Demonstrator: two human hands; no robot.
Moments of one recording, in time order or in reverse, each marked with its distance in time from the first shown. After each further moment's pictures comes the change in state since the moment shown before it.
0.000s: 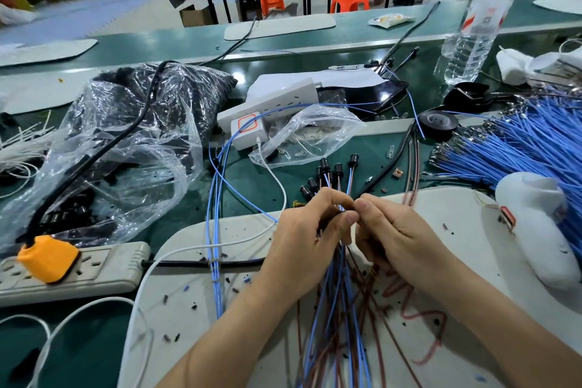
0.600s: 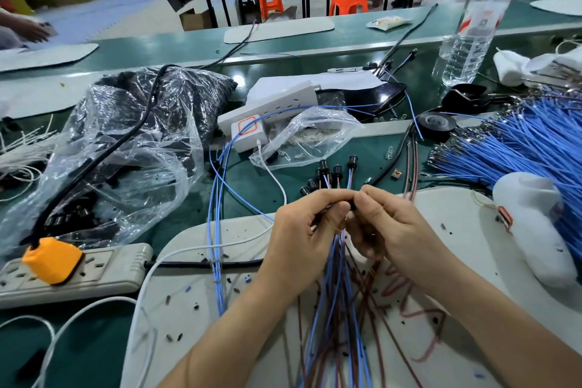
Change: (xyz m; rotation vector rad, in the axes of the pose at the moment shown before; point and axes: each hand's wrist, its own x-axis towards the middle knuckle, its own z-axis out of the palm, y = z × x) left_hand 0.002 0.002 -0.002 -0.030 0.048 0.032; right_hand 0.004 -0.002 0.004 0.313 0.025 0.031
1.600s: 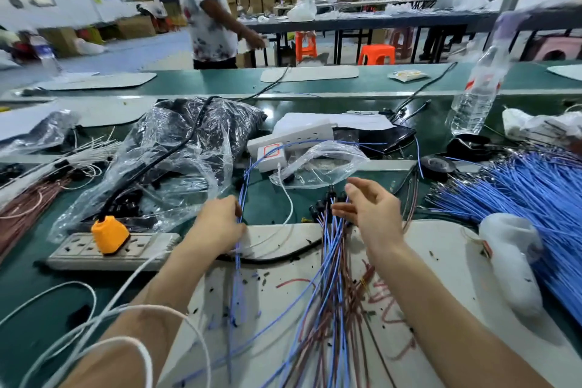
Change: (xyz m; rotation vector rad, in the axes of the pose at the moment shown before) left_hand 0.006 -0.025 -0.106 0.892 -0.099 -0.753; right_hand 0.049 0.002 0.010 0.214 0.429 0.119
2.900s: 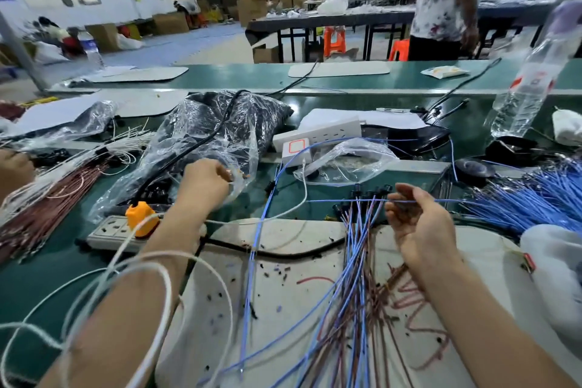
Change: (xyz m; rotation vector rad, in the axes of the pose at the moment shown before) left_hand 0.021 -0.032 -0.044 -0.169 0.302 -0.129; right_hand 0.000 -0.004 -0.020 0.391 0.057 0.176
